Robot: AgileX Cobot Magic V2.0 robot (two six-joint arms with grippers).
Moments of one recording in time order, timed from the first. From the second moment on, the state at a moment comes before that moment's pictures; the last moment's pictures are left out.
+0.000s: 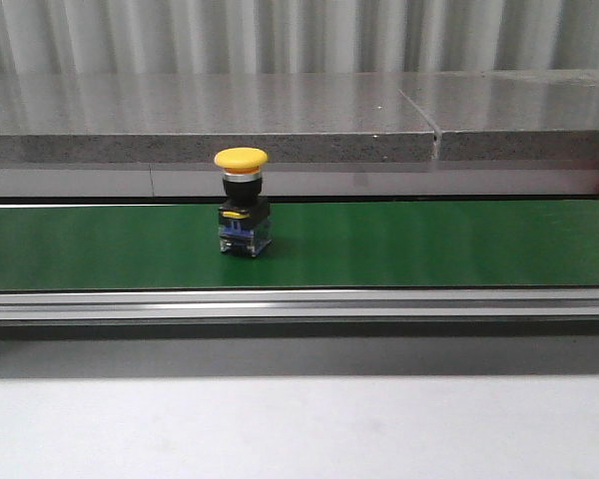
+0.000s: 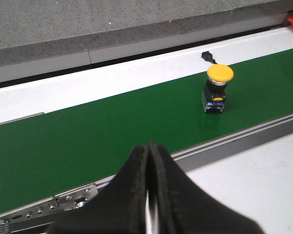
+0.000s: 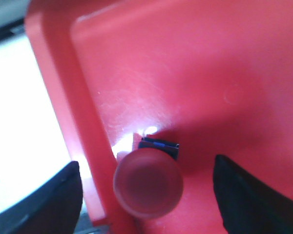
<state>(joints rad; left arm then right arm) -0.24 0.43 -0.64 -0.19 0.73 0.23 -0.41 2.00 -1.62 0.15 0.76 -0.07</state>
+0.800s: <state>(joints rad) -0.24 0.43 -0.64 -0.19 0.73 0.23 -0.21 1.42 -1.12 0.15 0.69 -0.07</state>
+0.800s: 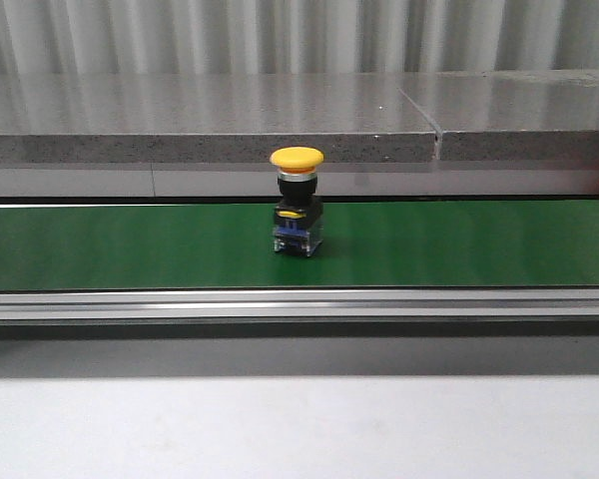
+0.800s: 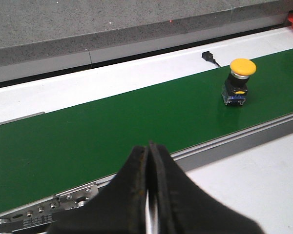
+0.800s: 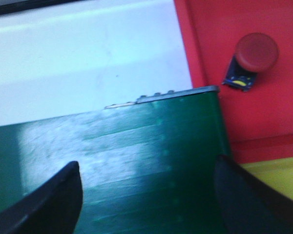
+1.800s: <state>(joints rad) -0.24 0.43 -0.64 -0.19 0.73 0.23 0.29 1.54 -1.24 0.25 1.00 -0.38</state>
